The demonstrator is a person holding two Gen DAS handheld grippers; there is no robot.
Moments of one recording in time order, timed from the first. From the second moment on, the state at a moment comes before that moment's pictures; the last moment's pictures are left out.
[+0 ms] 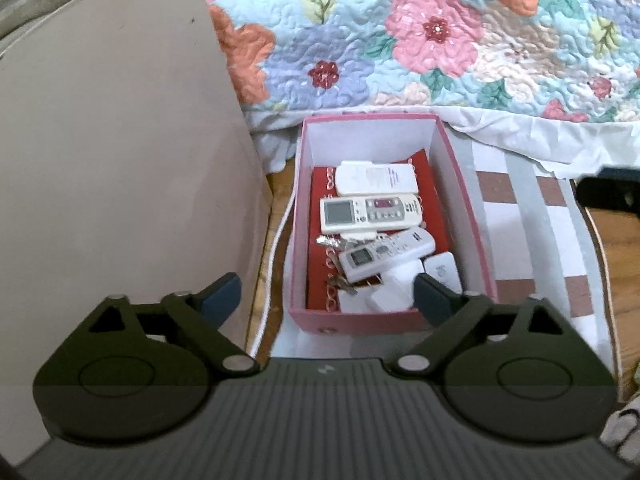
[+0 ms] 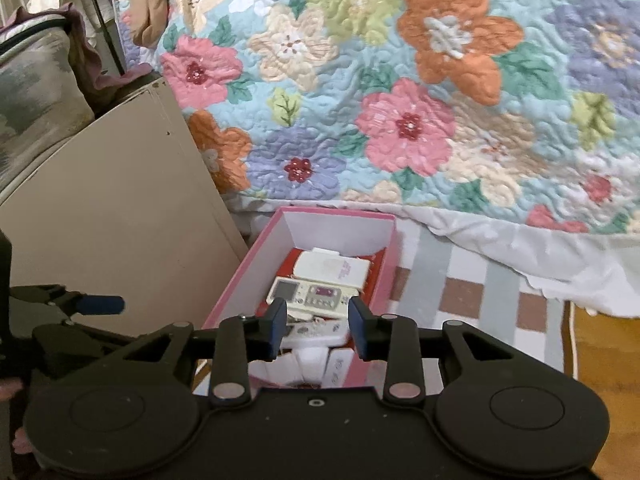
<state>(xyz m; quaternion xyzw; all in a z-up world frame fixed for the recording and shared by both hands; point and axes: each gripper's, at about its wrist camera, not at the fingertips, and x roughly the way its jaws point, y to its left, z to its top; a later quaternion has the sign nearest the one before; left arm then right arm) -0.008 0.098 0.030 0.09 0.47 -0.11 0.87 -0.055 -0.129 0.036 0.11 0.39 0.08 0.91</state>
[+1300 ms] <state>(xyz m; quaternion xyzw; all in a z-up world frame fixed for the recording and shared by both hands) -0.029 0.059 0.025 0.11 0.53 -0.11 0.83 -0.087 -0.154 0.021 0.11 0.48 -0.05 0.87</state>
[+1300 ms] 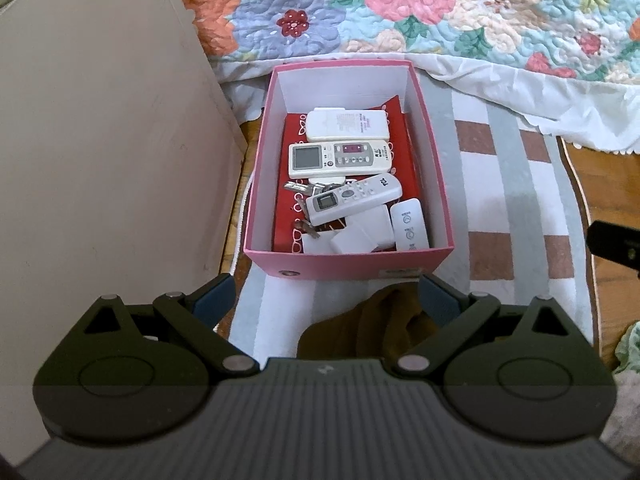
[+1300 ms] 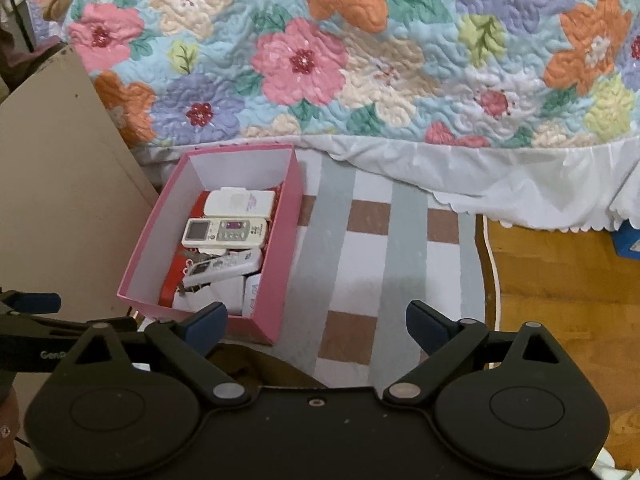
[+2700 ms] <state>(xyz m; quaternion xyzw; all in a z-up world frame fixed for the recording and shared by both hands) -0.021 0.058 0.014 0.11 0.54 -0.10 0.83 -0.074 -0.154 0.001 0.10 0.52 -0.06 0.85</state>
